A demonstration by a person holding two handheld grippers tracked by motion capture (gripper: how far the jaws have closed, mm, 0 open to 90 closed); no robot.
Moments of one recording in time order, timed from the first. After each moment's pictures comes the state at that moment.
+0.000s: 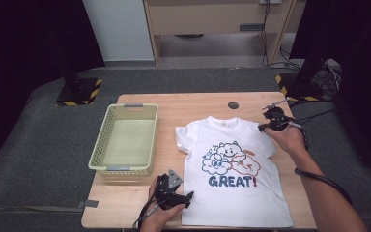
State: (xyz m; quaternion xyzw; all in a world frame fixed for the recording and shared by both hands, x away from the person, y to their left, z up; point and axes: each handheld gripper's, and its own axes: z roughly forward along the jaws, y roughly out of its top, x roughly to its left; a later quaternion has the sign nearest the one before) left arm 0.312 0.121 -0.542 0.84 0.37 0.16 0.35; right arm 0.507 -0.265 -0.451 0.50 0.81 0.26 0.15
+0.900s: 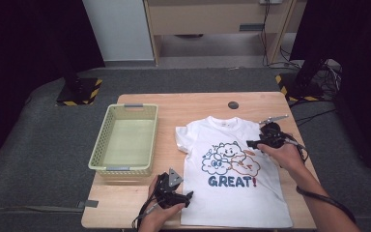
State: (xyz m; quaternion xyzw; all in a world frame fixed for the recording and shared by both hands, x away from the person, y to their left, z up) left arm 0.315 0.121 -0.539 0.85 0.37 0.15 0.34; right arm 0.469 -0.253 -0.484 0.49 0.80 0.31 0.13
